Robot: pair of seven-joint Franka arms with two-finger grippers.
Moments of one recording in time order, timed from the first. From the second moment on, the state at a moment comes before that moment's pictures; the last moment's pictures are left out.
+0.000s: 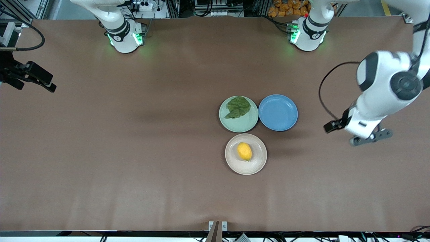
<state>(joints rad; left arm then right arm) -0.06 0.14 -0.05 -1.91 0.08 2.05 -0.36 -0.01 0.12 0.10 -1.25 -0.01 1.42 0.19</state>
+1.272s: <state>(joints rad) 0.00 -0.01 -0.15 -1.51 0.03 1.50 -0.12 0.00 -0.04 0.08 -1.53 -0.02 1.55 0.10</state>
